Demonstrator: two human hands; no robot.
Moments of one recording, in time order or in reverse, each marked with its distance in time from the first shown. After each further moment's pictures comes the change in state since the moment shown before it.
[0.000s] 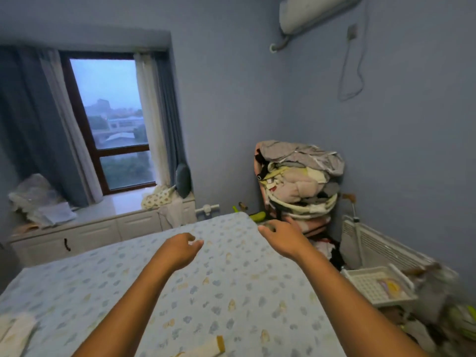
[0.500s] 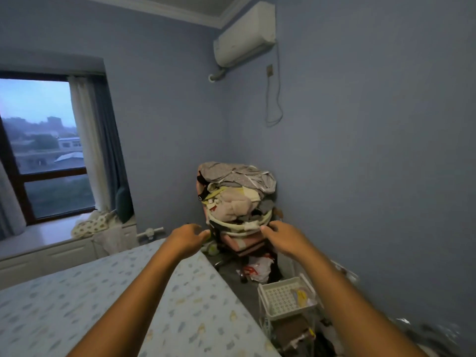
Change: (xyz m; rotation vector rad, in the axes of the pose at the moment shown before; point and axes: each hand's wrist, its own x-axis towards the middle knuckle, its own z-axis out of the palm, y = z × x) left_hand -0.077 0.366 0.109 -0.042 -0.015 0.232; right_hand -0.093 0.250 -0.262 0.016 0.207 0.122
